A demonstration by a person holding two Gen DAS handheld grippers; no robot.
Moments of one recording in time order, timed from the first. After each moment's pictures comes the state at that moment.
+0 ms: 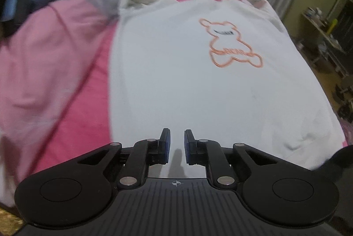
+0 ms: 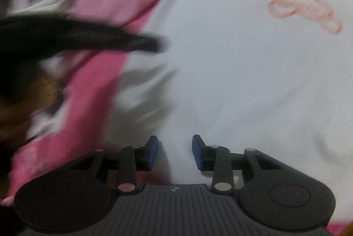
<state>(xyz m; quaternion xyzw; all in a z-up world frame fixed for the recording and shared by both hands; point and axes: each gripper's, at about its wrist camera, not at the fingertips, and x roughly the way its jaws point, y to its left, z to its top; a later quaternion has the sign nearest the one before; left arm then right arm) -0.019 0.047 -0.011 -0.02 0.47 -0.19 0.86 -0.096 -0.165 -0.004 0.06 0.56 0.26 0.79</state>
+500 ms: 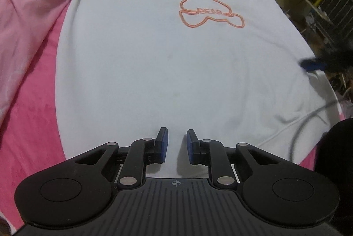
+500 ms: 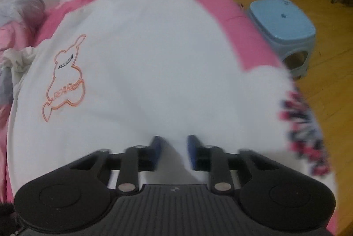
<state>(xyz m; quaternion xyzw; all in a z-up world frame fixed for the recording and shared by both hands) -0.018 0.015 -0.048 0.00 0.52 -0.23 0.82 -0.041 -0.453 0.000 0.19 0.52 -0.07 0.83</state>
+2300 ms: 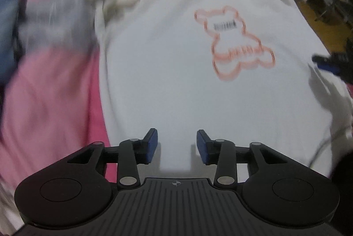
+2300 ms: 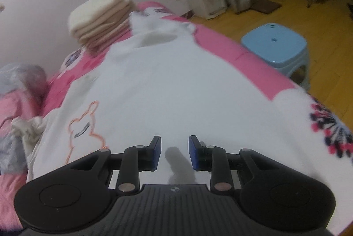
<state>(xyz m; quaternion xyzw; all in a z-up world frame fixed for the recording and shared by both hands) 0.085 -0.002 0.028 0.13 0.52 -0.18 0.82 -0.019 -0.389 -0.014 0.28 0.37 -0.12 0.88</state>
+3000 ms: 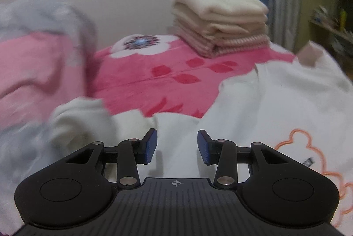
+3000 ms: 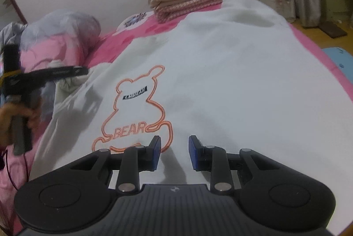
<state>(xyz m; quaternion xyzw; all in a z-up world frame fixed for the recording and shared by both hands) 0.250 -0.051 -0.028 0.13 0.31 -0.19 0.92 0.027 -0.325 -0.034 0.19 0.38 0.04 0.91</state>
